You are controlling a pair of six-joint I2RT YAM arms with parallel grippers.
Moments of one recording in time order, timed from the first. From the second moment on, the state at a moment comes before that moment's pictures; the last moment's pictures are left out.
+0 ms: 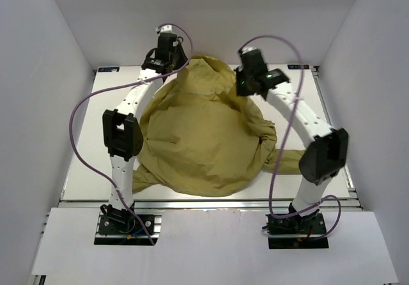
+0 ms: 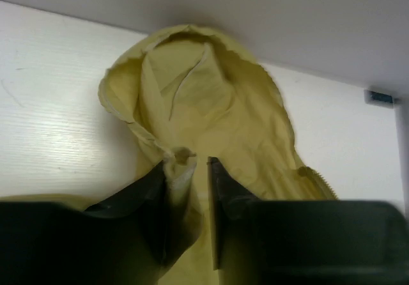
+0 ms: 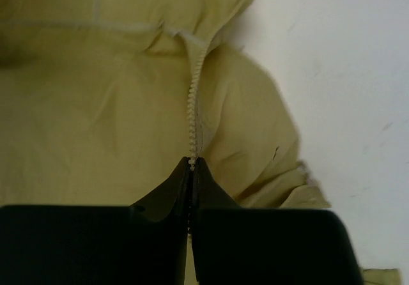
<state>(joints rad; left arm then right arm) -0.32 2.15 2.14 -0.41 -0.11 -0.51 0.46 1.74 1.79 -0.73 0.14 0.21</state>
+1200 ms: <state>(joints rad) -0.32 1.61 1.01 -0.24 0.26 -0.55 -0.08 1.60 1.06 -0.42 -0.36 0.34</state>
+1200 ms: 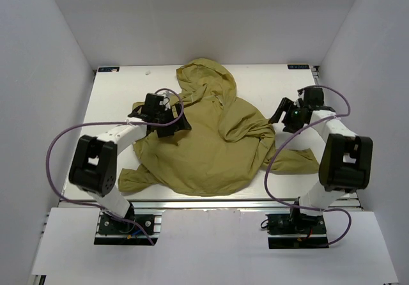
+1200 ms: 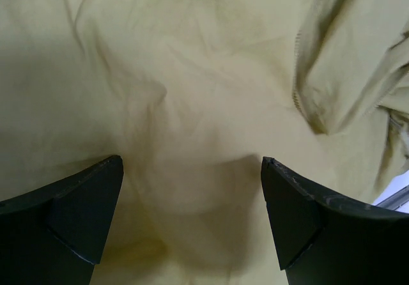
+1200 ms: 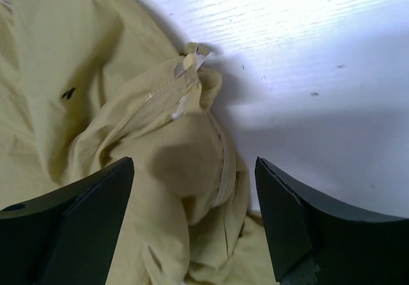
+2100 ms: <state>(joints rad) -0.32 2.10 1.43 -0.09 0.38 -0.54 -0.07 1.90 1.50 -0.37 -0.37 0.27</state>
